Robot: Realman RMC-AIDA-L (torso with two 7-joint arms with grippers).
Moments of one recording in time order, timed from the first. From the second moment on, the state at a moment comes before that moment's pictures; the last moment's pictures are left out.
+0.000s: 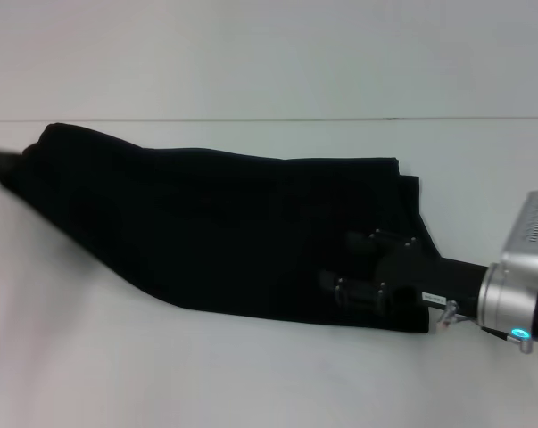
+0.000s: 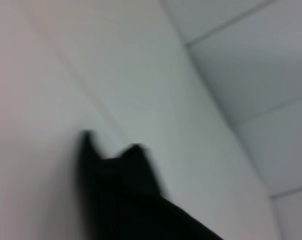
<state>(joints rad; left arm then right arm) -0.51 -1.91 0.33 0.58 2.07 1.26 -2.40 0.61 2.10 -0.93 -0.27 -1.64 -1.14 0.98</state>
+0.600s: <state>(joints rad) -0.98 -2.16 0.70 0.59 2.02 1.30 -2.31 0.37 2.08 -0.79 -0.35 -1.59 -1.30 1.01</state>
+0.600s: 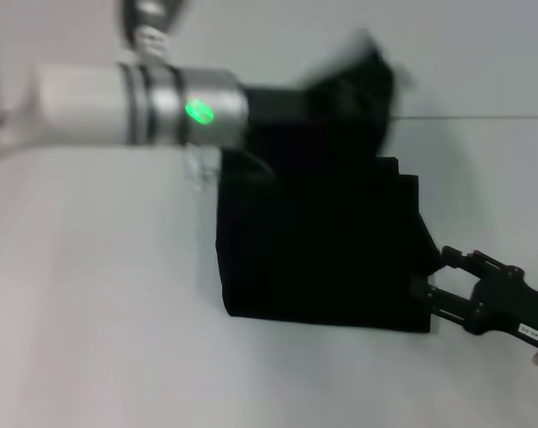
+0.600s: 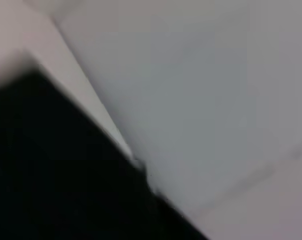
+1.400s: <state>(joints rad) -0.88 -2.18 0.94 0.18 1.74 1.18 -1.99 0.36 2.09 -0.71 -0.35 -1.59 -1.29 1.01</state>
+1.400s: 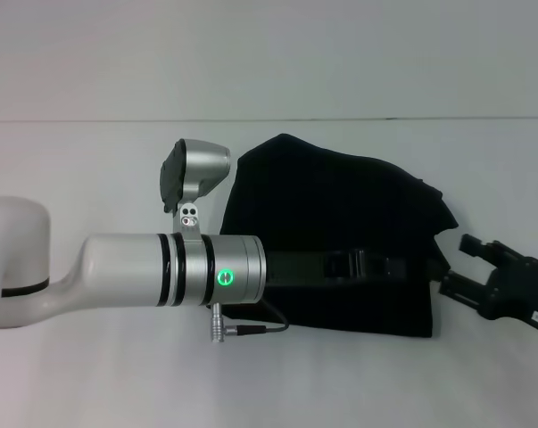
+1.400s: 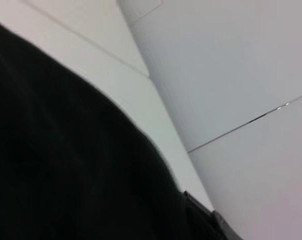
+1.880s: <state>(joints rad) -0.80 -2.17 0.94 0.28 1.69 1.34 -1.91 0.32 2.07 -0.53 -0.35 -1.59 -1.31 1.01</state>
